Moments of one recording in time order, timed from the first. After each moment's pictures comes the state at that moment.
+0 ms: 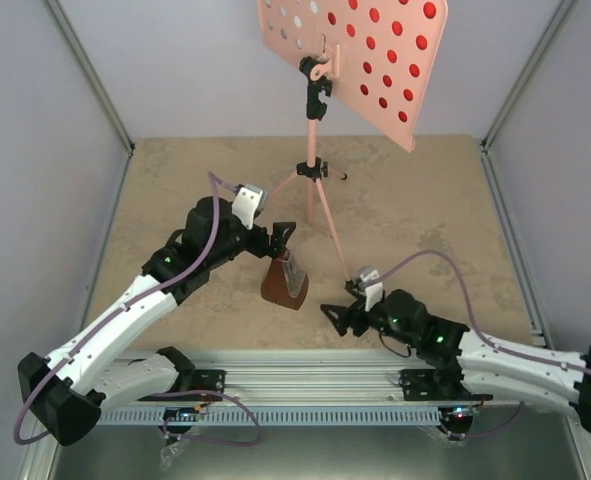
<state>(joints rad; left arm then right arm) -0.64 1.03 0.96 -0.32 0.09 -0.21 1.02 0.74 0.23 0.17 0.11 0.41</state>
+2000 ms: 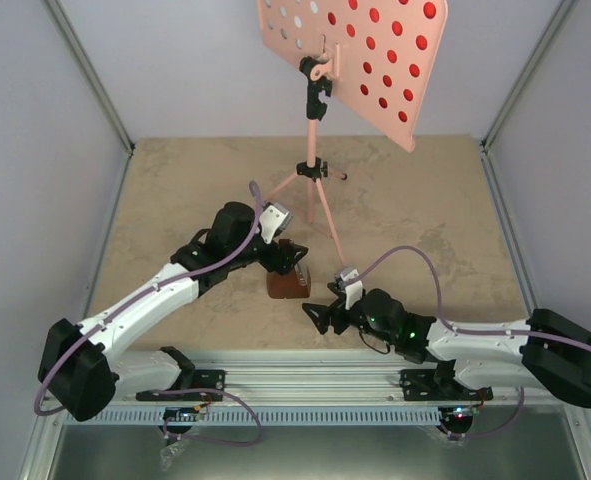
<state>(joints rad) -0.64 1.17 0.84 -0.22 0.27 -0.05 1.11 1.17 0.27 0.54 0.16 0.44</state>
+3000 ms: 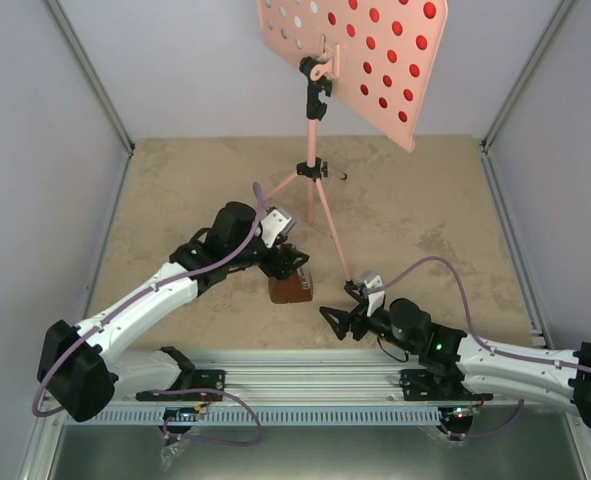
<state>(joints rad) -0.65 1.17 0.87 -0.31 0.36 -0.03 1.11 0.79 0.13 0.39 0.18 0.41</state>
